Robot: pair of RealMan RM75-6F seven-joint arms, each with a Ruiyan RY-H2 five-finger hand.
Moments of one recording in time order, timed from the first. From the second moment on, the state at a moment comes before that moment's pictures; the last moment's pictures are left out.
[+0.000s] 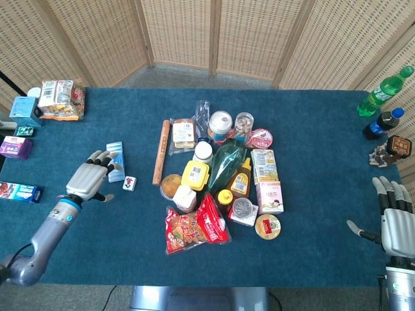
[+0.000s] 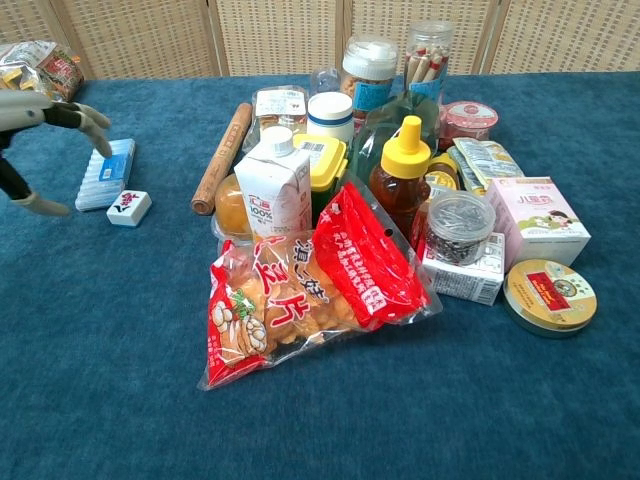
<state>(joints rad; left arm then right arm) -0.59 -1.28 -0.15 -1.53 1.18 0.87 0.21 0.06 -1.20 0.14 -1.59 -1.38 1.53 -0.04</state>
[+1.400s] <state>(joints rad) -0.67 -1.38 -0.16 -1.45 1.10 0.86 0.15 0.02 -1.19 0.14 -1.58 -1.37 1.54 0.03</state>
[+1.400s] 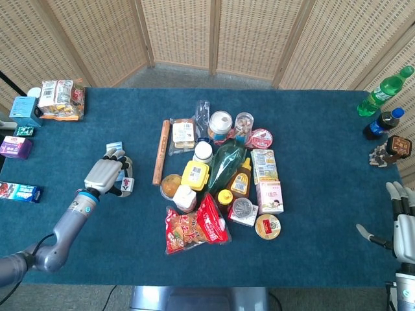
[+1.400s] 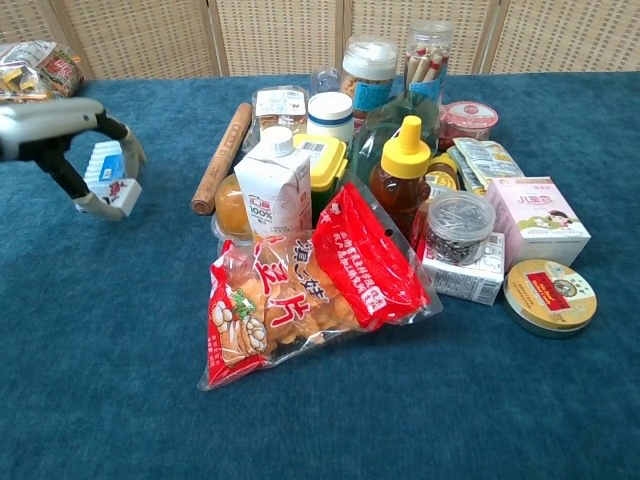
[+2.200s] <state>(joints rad) -0.55 -1.07 -0.34 -1.78 1.27 1.12 -0.33 0.03 -1.24 0.14 -1.51 -1.36 1.50 0.09</state>
